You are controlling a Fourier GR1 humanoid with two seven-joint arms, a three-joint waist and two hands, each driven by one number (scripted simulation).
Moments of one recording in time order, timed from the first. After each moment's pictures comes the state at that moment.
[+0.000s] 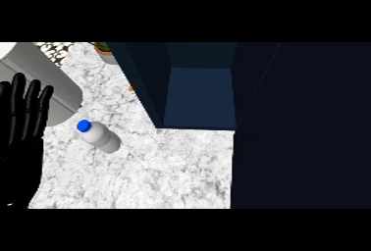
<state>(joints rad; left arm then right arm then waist) -0.02 0.09 0.01 -2.10 0.02 0.02 -0.01 0.03 -0.09 -0.02 -2.10 0.00 -0.01 -0.02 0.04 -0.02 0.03</state>
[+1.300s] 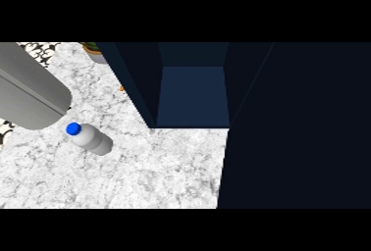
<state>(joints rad) 0.12 0.30 0.52 -2.28 0.72 -0.05 0.43 0.28 -0.04 0.44 -2.47 0.02 0.04 0.23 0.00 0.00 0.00</state>
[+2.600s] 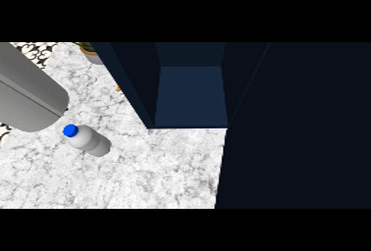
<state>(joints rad) 0.07 0.30 0.51 -2.10 0.58 -0.16 0.41 0.21 -0.09 0.60 -2.49 0.09 -0.14 0.31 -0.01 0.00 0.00</state>
